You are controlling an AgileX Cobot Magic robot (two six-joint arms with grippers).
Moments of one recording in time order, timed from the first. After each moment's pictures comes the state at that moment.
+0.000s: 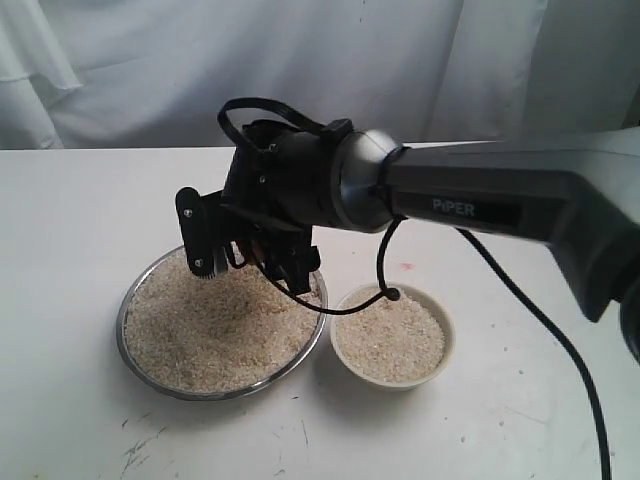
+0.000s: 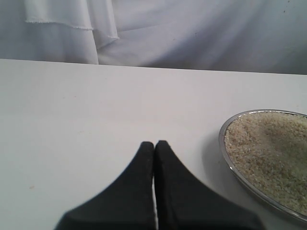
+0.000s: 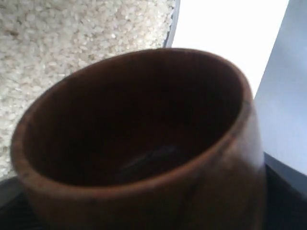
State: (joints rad) left arm 0.03 0.00 0.00 -0.01 0.33 -0.02; right arm 0.97 2.17 -1.67 -0.74 0.75 -0.53
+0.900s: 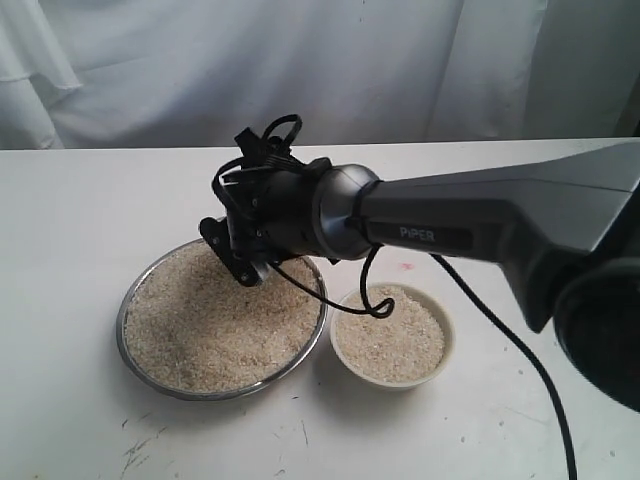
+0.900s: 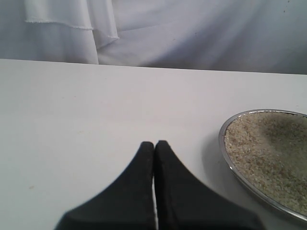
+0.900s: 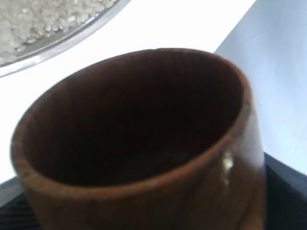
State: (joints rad) left arm 0.03 0.00 0.00 -0.01 0.33 -0.02; right arm 0.98 2.26 -1.67 -1.21 0.81 -0.55
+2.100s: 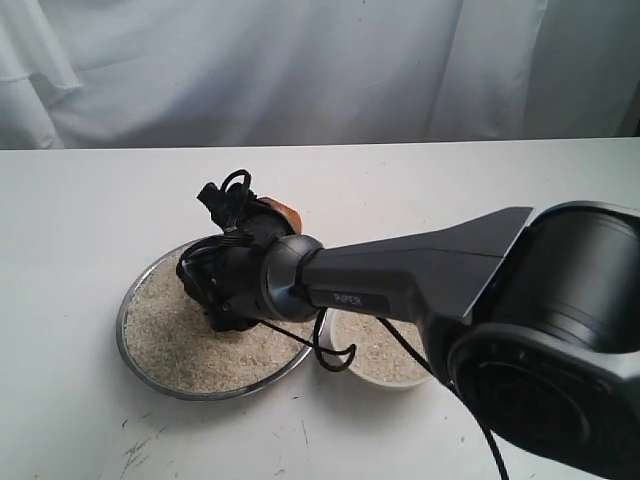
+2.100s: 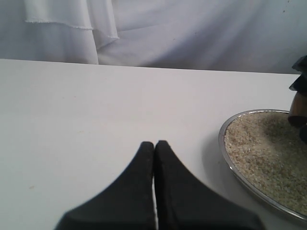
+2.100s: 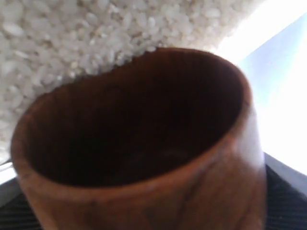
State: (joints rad) left arm 0.03 0.00 0.00 -0.01 0.33 -0.02; right arm 1.05 2.41 -1.73 -1.36 0.84 -0.56
